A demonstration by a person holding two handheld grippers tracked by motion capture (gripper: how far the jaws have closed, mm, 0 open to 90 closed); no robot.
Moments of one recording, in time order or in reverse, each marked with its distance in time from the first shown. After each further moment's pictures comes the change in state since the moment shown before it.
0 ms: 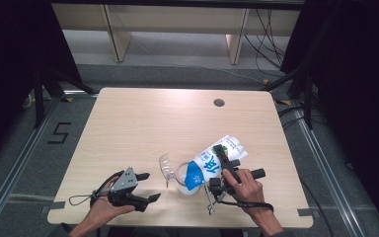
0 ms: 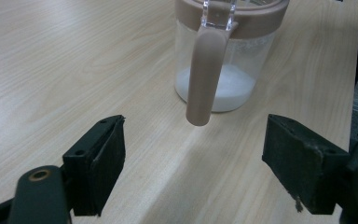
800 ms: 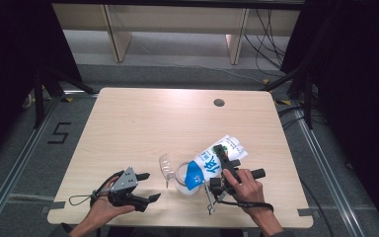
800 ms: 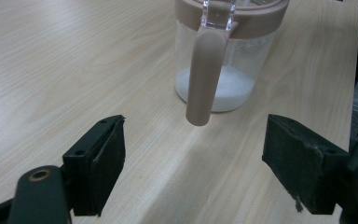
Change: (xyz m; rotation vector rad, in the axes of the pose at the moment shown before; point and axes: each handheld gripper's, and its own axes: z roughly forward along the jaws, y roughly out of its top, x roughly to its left) left arm 0.000 0.000 0.000 0.008 -0.004 -0.014; right arm 0.002 -0.001 0.000 0.002 0.012 0.040
